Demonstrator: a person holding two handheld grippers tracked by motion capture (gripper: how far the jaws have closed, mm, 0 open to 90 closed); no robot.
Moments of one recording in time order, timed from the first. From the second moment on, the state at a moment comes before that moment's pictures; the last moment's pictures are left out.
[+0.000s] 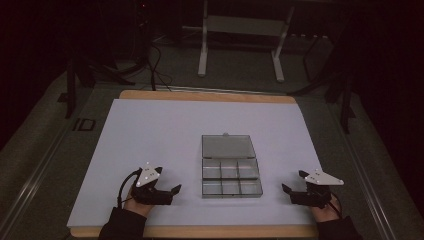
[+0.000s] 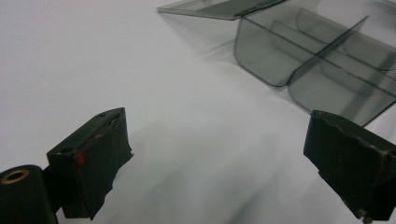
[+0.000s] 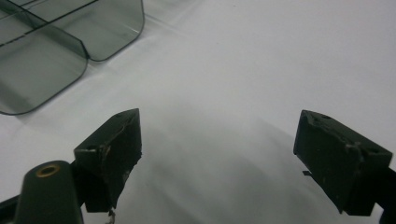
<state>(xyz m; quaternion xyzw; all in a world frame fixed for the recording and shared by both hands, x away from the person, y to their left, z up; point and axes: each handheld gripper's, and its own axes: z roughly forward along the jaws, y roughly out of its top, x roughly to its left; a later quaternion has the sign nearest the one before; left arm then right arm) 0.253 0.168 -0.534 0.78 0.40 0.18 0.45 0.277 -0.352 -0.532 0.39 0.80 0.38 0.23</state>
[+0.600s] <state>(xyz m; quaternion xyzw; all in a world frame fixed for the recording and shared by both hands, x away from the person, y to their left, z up) 0.251 0.173 -0.538 0.77 0.41 0.23 0.43 0.280 -0.360 -0.533 0.42 0.79 0.38 0.25</state>
